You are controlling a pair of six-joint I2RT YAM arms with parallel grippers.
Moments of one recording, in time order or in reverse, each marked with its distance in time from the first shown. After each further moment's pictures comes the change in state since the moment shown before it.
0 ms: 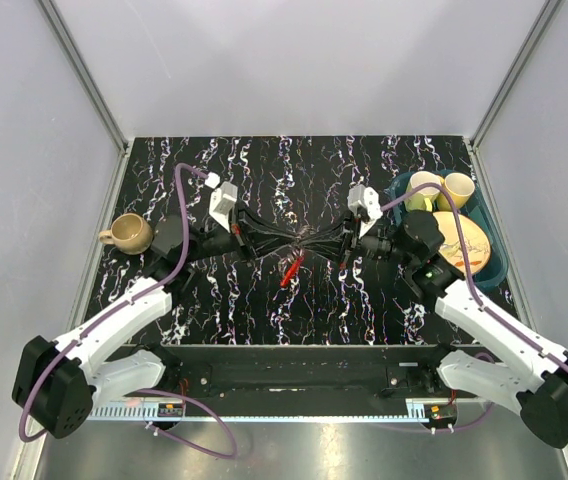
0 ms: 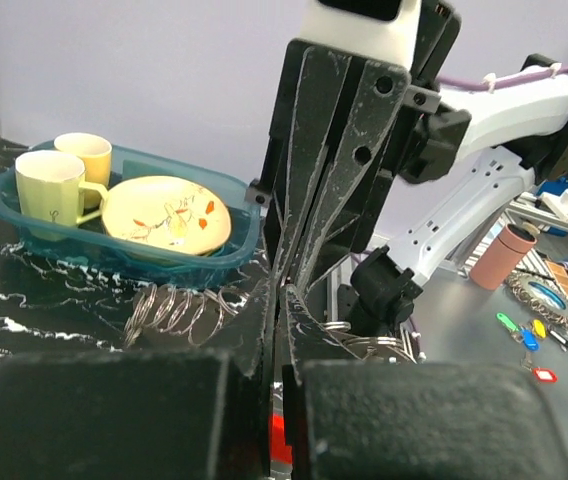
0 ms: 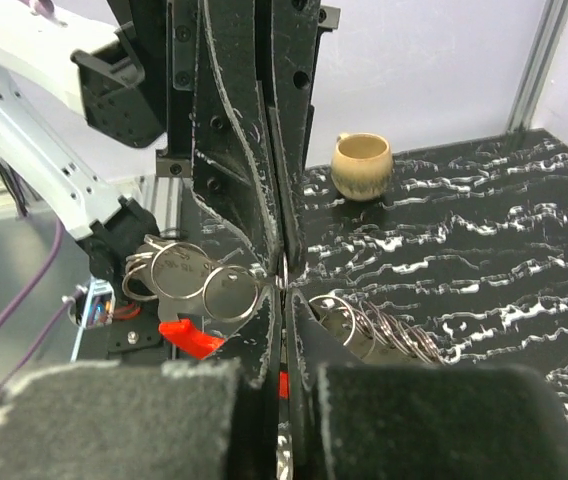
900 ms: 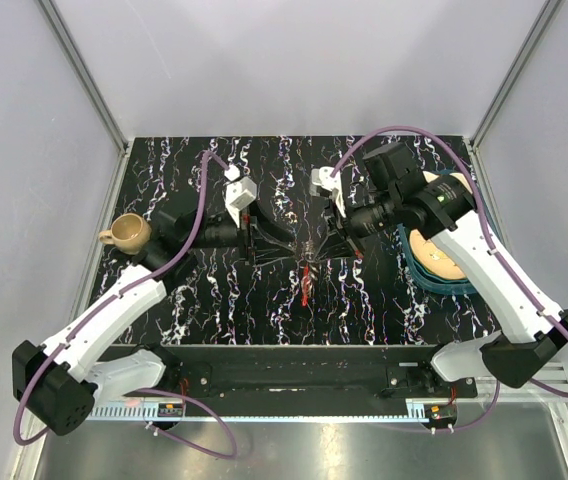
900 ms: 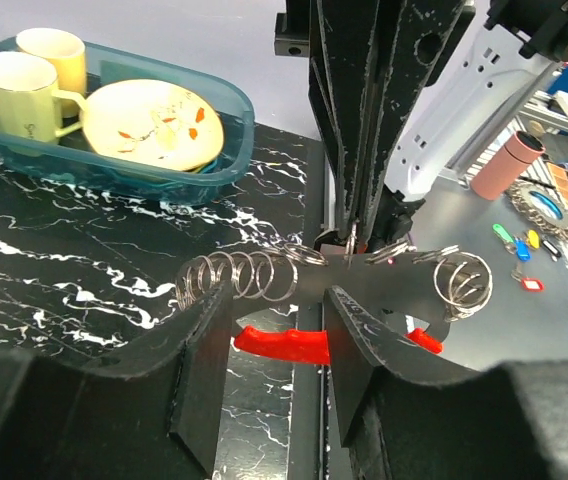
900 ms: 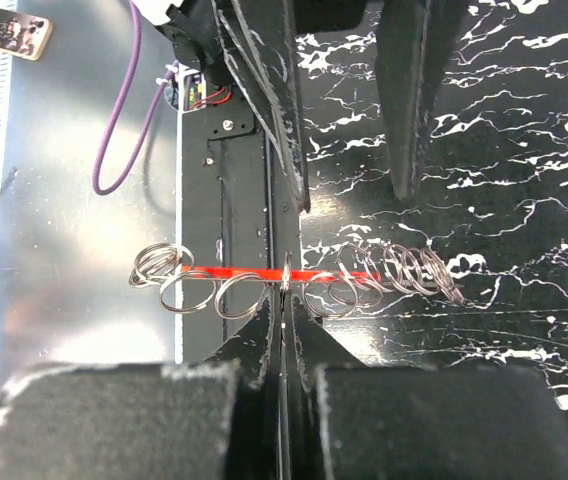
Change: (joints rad) left arm 0.002 0.000 0.222 -0.599 0.099 0.298; right arm 0.001 0.362 0.926 -1.593 -0.104 -0.612
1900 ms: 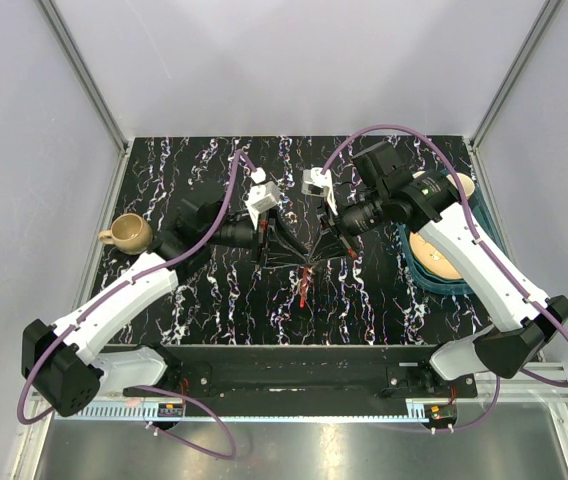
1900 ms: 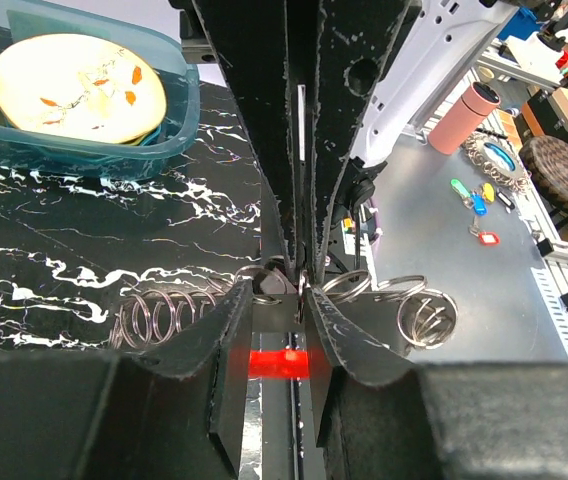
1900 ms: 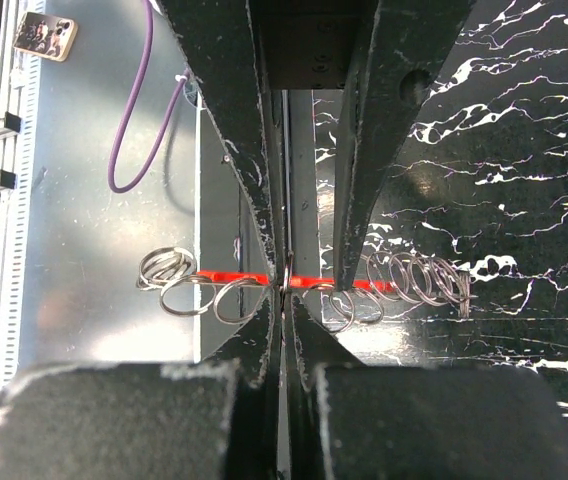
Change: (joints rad) left arm -0.076 0.122 0.100 -0.127 0.085 0.064; right arm 0.000 0.061 -0.003 -0.005 -0.050 0.016
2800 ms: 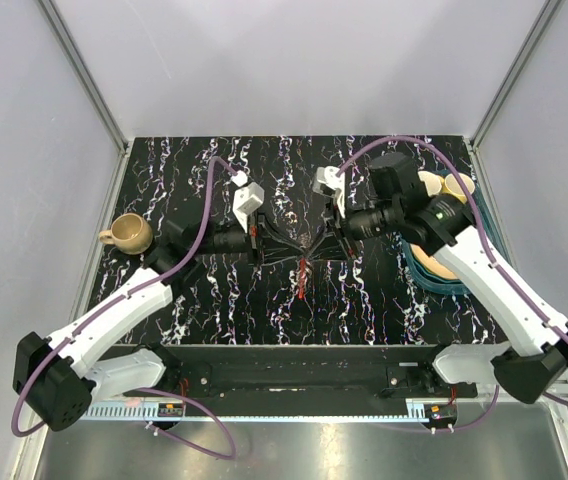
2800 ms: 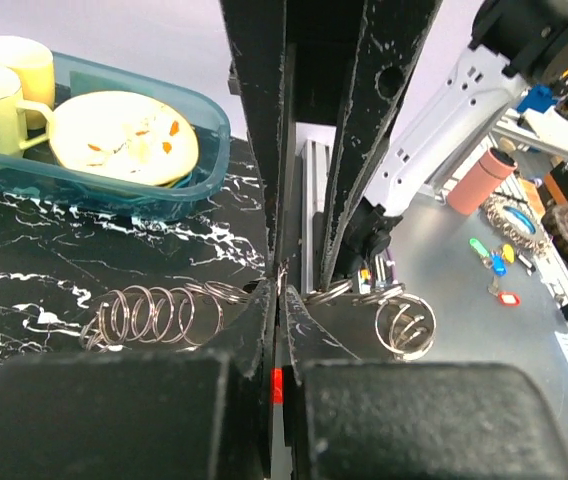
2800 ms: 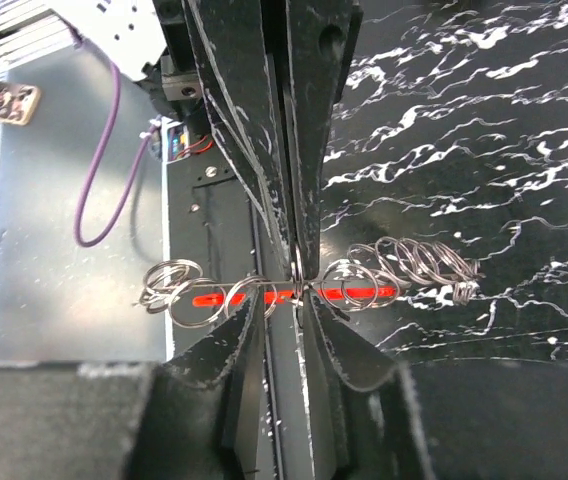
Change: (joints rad) left arm 0.005 -0.092 -0.143 0.245 -0.111 -0.142; right arm 0.000 -0.129 -0.168 0.255 0.052 0.158
